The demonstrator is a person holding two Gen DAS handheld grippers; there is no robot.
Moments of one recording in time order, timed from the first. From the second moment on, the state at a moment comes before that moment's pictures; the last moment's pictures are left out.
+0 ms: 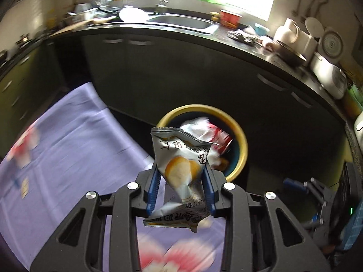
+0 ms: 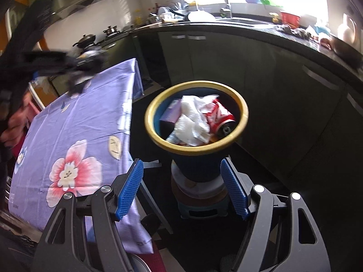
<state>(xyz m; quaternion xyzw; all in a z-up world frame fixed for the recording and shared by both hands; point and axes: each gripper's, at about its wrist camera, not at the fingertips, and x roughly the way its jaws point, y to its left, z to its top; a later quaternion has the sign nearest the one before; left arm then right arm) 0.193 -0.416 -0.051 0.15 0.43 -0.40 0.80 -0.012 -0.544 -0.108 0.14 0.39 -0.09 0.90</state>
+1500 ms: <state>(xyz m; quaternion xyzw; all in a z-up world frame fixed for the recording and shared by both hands) 0.114 -0.160 0.000 0.07 0.25 -0.20 0.94 0.006 -0.456 -0.044 0.08 0.30 -0.05 0.95</state>
